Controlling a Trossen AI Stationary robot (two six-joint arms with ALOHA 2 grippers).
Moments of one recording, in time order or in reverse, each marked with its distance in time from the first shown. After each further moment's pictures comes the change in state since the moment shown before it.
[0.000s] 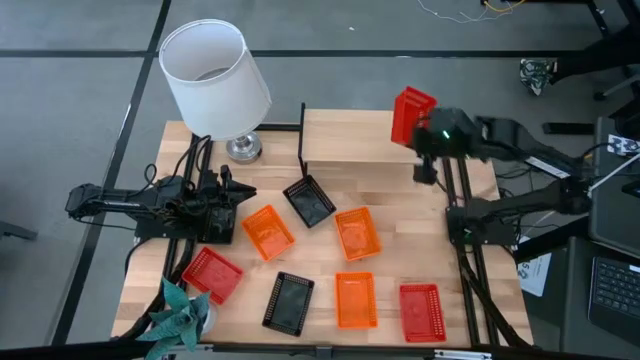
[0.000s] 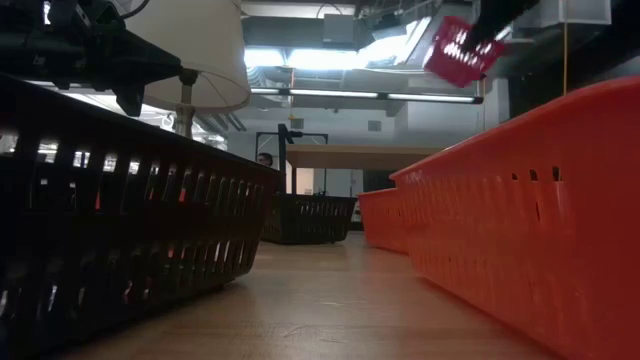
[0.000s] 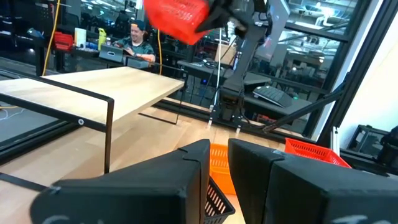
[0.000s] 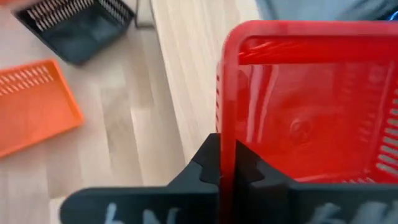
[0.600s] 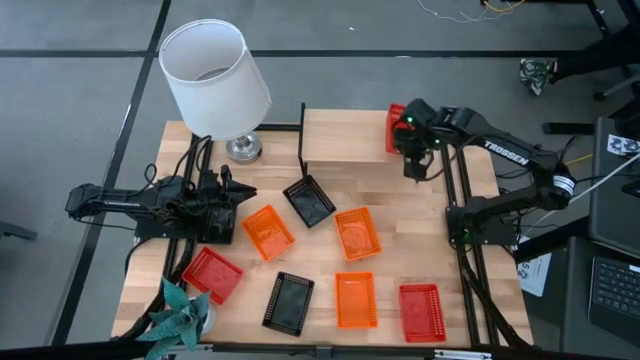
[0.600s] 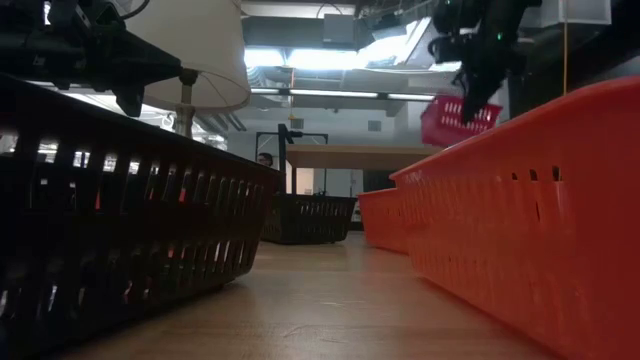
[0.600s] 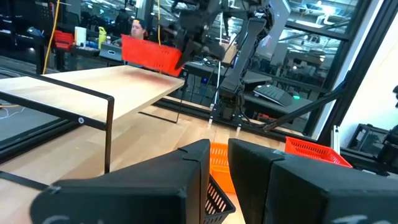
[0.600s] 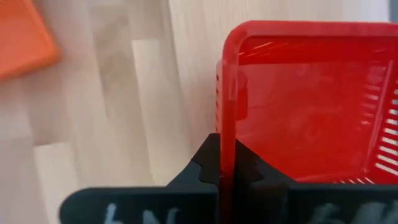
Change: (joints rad) left arm 0.000 0.000 0.000 -0.006 0.000 0.000; right arm -0.215 0.172 -0.157 0.042 -0.157 -0.184
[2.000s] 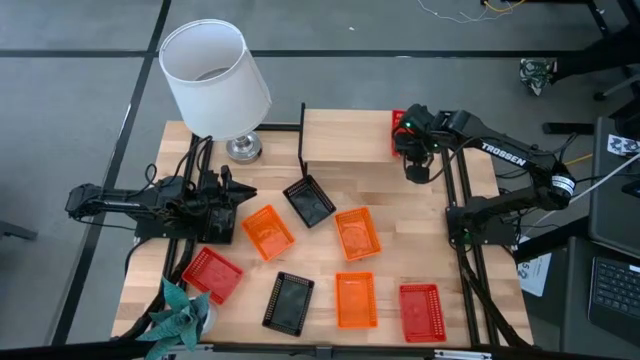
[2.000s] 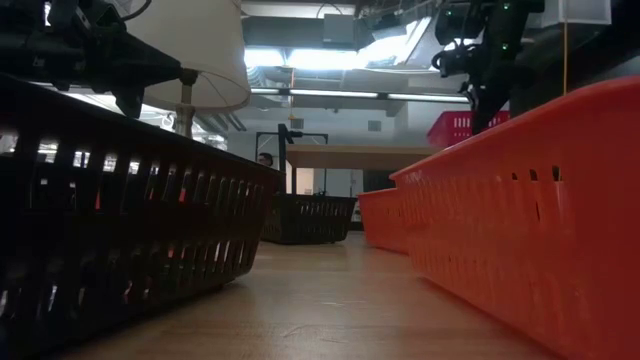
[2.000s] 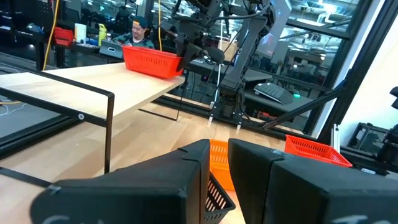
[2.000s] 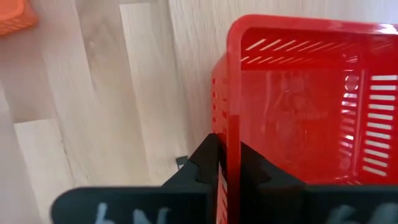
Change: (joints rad) left arm 0.000 0.000 0.000 -0.010 0.000 -0.008; right arm 0.000 -0.002 -0.028 -0.041 0.066 0.006
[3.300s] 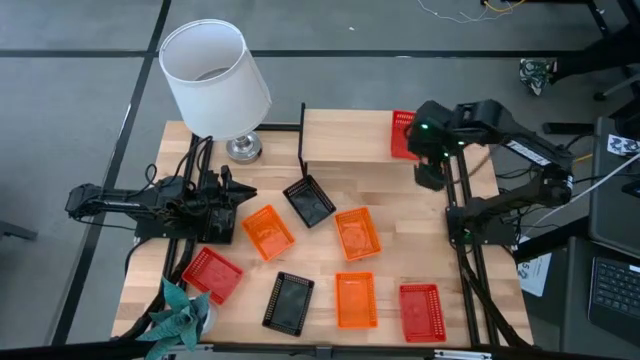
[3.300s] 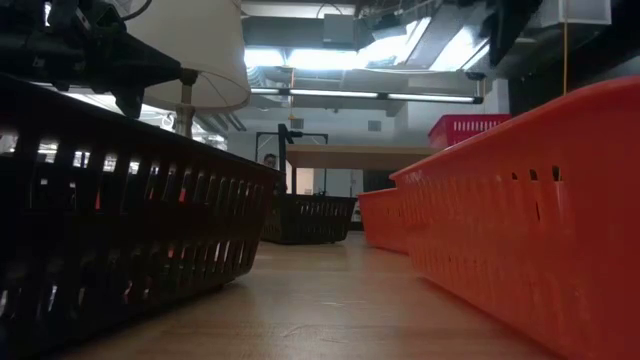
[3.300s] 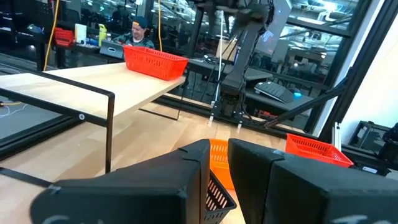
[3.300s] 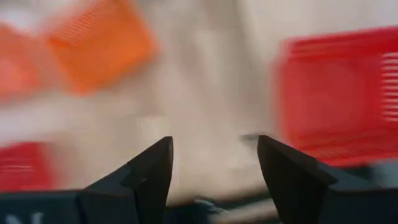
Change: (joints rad) left arm 0.000 0.000 0.000 -0.003 0.000 0.008; right arm 0.219 -0.005 0.423 -0.441 -0.199 0.387
